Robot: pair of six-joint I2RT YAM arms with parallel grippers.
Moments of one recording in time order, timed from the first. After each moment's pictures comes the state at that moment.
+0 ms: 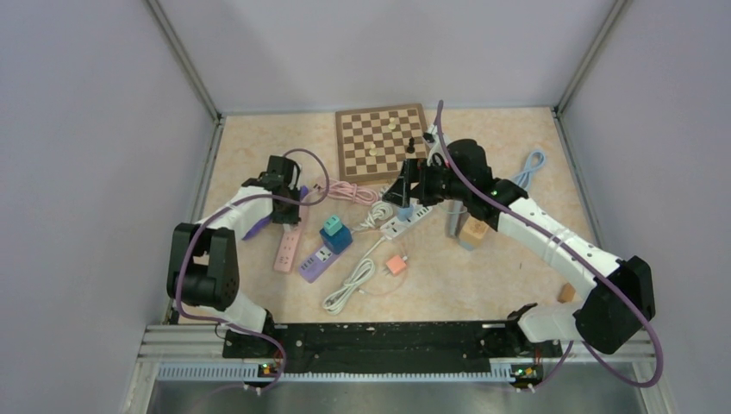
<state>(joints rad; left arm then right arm) -0.17 1.57 0.98 -0.55 -0.08 -0.09 0.59 1.31 1.09 -0.28 -0.34 0.50</state>
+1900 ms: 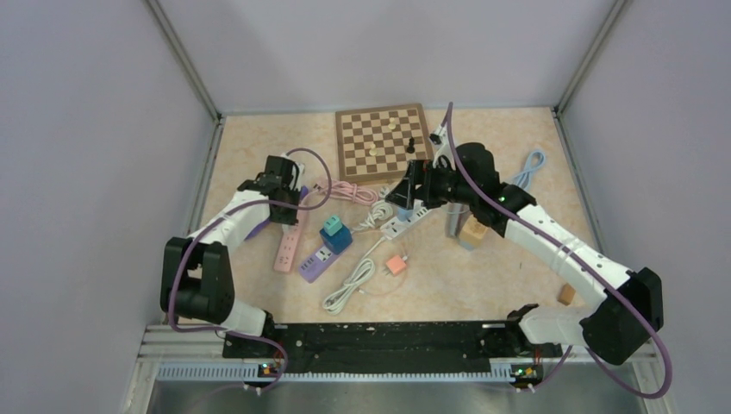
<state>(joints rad) -0.18 1.48 0.98 -0.60 -0.09 0.00 0.59 1.24 1.05 -0.27 -0.33 0.53</state>
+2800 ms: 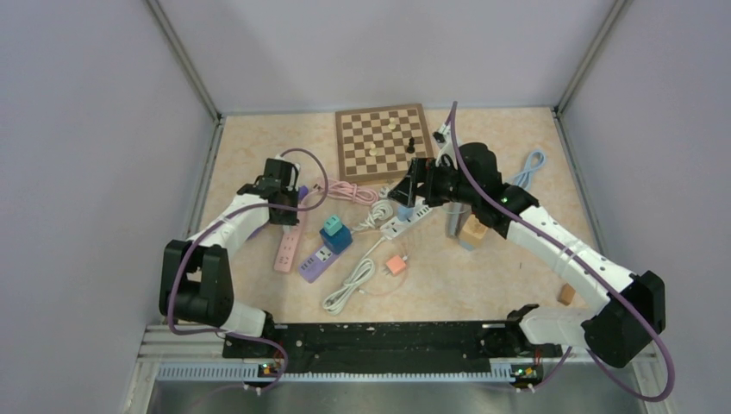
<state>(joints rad) -0.19 1.47 0.94 -0.55 -0.10 -0.08 0.59 1.23 1.05 -0.27 -0.28 0.53</state>
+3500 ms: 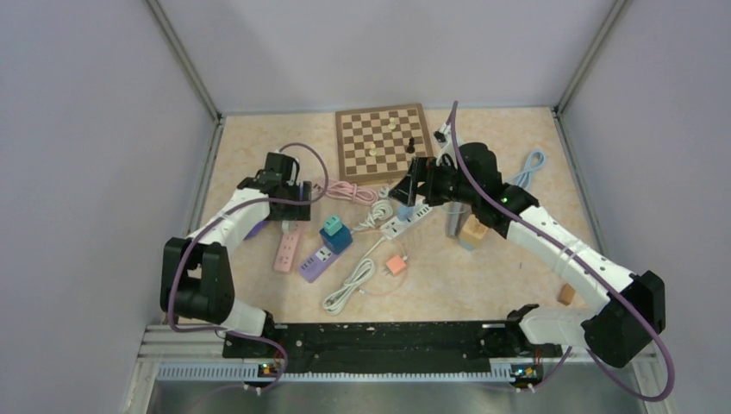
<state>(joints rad) -0.19 1.48 0.98 -0.59 -0.09 -0.16 0.59 1.23 1.05 -0.27 -0.26 0.53</state>
